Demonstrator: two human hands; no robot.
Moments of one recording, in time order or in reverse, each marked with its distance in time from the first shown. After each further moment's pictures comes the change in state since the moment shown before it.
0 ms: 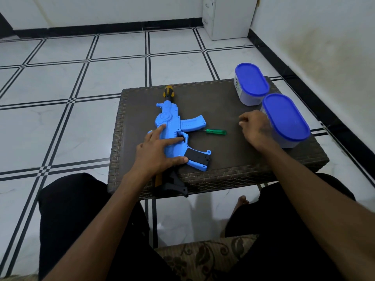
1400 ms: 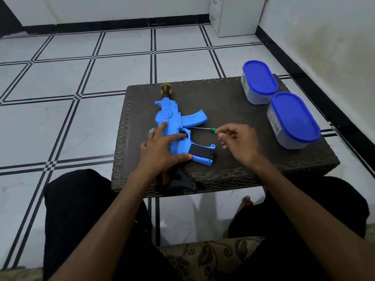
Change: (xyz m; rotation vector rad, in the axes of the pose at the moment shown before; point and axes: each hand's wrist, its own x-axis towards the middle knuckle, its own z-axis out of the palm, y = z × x) left_hand -0.003 0.006 0.001 -0.080 0.038 -0.089; right_hand -0.069 -0.041 0.012 0.506 -0.146 -0.205
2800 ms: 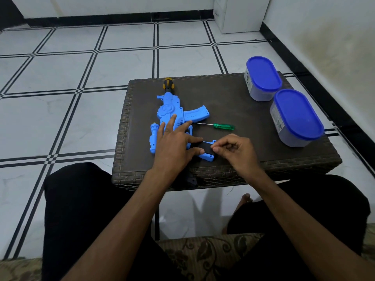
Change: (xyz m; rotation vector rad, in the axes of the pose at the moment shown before) left_hand -0.005 0.032 0.017 0.135 0.176 0.223; right_hand -0.033 0.014 0.014 0.244 -0.070 -0.098
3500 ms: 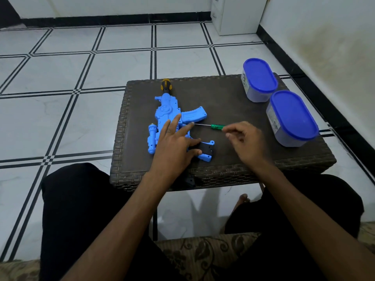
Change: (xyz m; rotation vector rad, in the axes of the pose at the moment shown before) left_hand -0.005 -0.001 0.003 0.051 0.052 0.138; right_hand 0.018 -0.007 -0.025 -0.393 0.147 -0.044
